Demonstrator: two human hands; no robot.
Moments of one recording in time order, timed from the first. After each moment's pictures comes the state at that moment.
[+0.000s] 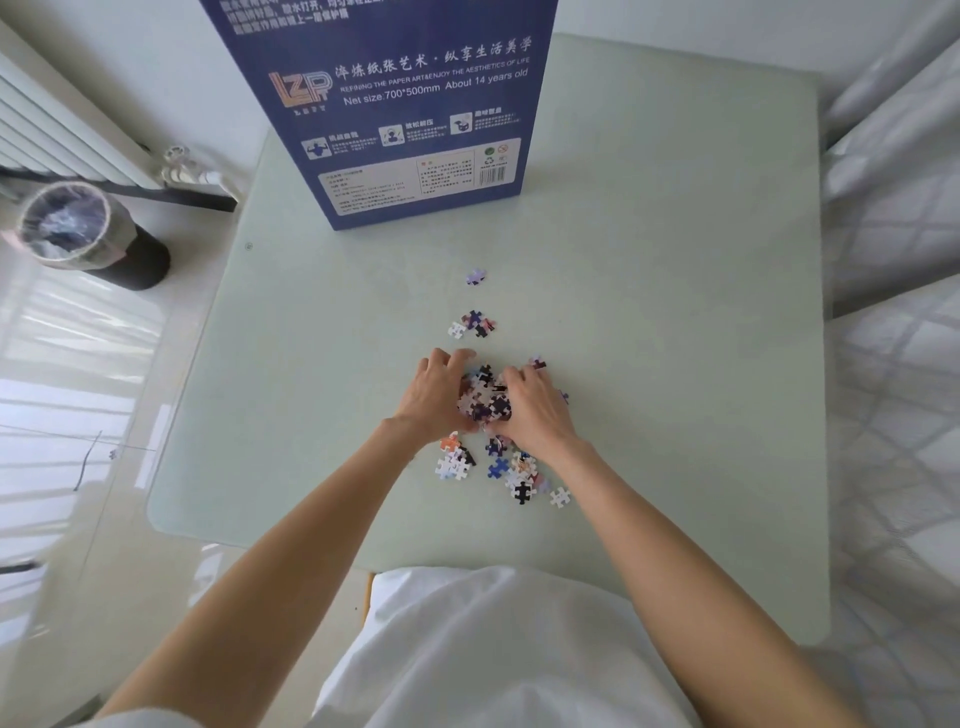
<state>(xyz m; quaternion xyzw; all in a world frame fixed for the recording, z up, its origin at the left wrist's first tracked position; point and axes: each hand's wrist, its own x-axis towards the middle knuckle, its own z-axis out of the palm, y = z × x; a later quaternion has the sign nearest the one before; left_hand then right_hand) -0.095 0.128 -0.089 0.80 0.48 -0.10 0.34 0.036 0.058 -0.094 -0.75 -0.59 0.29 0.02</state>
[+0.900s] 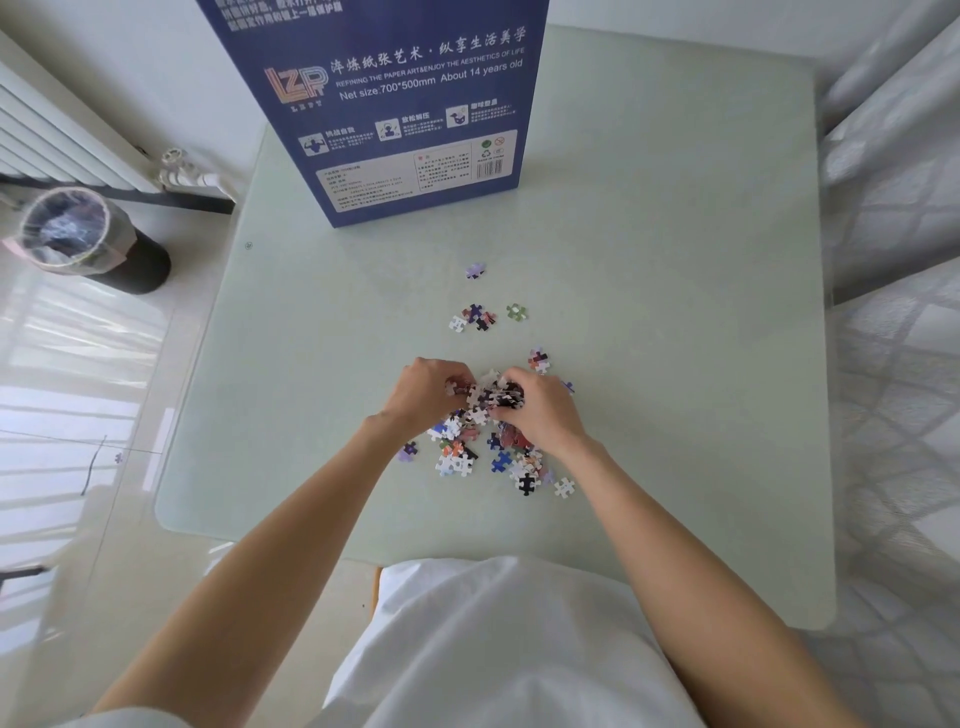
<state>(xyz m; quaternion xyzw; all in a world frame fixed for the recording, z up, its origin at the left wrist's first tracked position) -0.109 0.133 -0.081 0.80 0.48 -0.06 0.37 0.039 0.048 -0.088 -0.76 -0.53 0.35 0.14</state>
